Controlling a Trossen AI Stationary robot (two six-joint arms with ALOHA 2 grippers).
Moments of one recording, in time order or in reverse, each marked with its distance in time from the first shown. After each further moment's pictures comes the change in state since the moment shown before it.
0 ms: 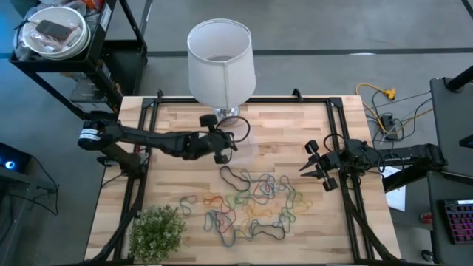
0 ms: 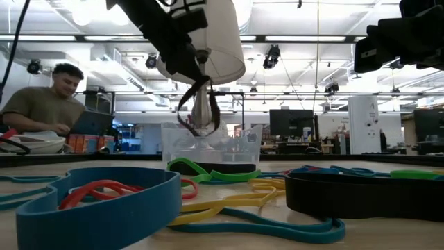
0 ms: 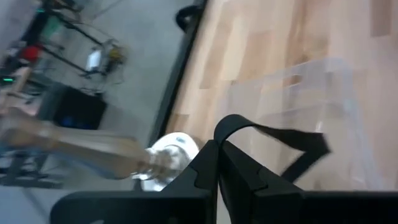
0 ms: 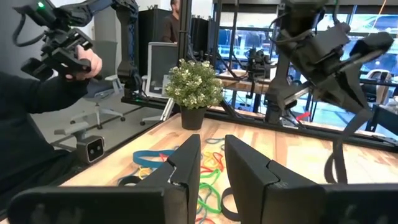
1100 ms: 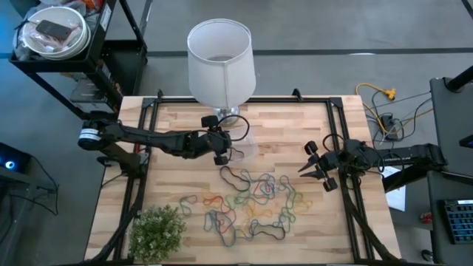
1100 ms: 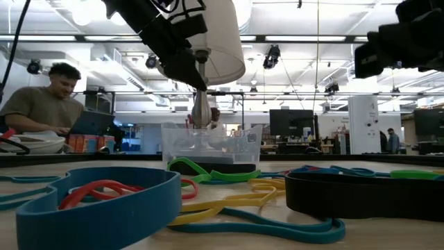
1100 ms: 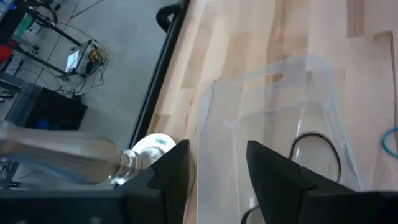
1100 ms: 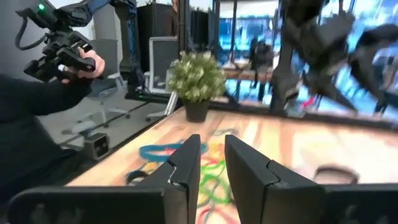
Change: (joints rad) left arm 0.009 -0.009 -0.031 0.015 0.074 -0.005; right arm 0.000 0.000 0.000 -0.057 -0.010 0.069
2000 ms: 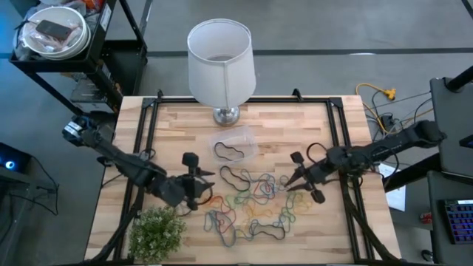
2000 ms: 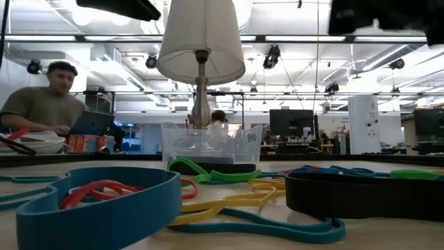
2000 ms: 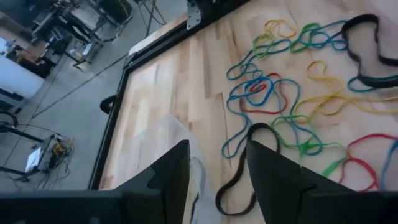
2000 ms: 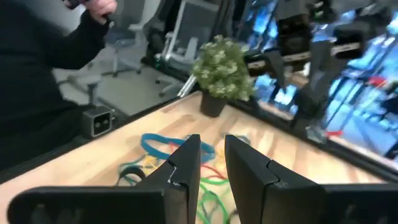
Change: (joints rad) left arm -0.570 -0.238 -0.130 -0.038 -0.171 -0.106; right arm 0.270 0.587 0.361 0.060 0.179 -0.330
